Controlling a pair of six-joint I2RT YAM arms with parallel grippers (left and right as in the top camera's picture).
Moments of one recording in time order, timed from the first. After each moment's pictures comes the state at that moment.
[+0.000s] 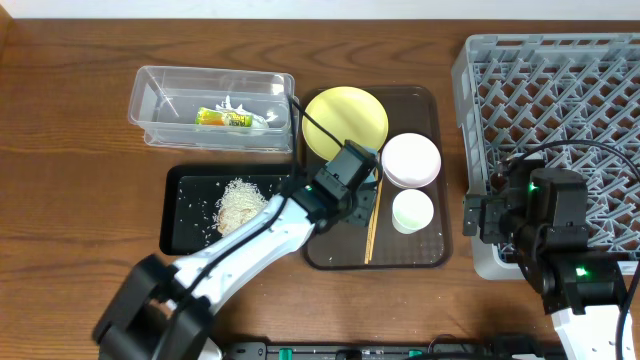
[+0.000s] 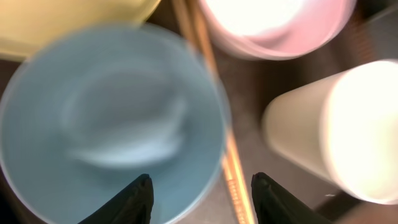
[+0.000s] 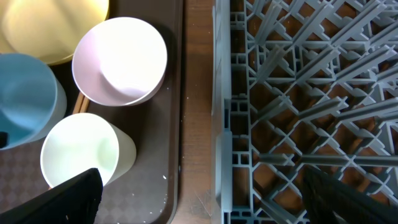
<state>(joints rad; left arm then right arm) -0.74 1.61 1.04 -0.45 0.07 -0.38 0.07 0.89 0.81 -0.80 -0.01 0.06</state>
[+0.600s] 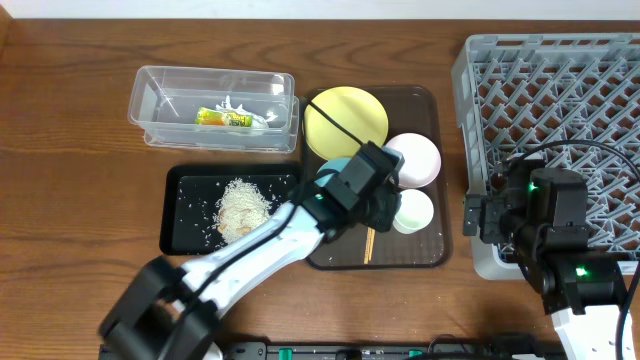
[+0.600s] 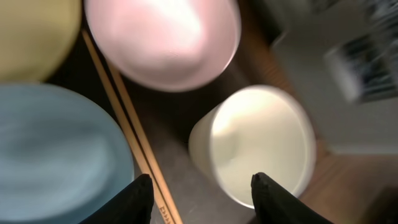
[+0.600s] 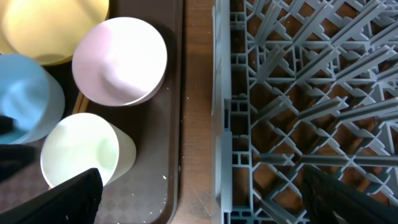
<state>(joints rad) -0.81 1.66 1.05 -0.33 0.16 -0.40 0.07 0.89 0.81 -0.80 -0.01 0.06</state>
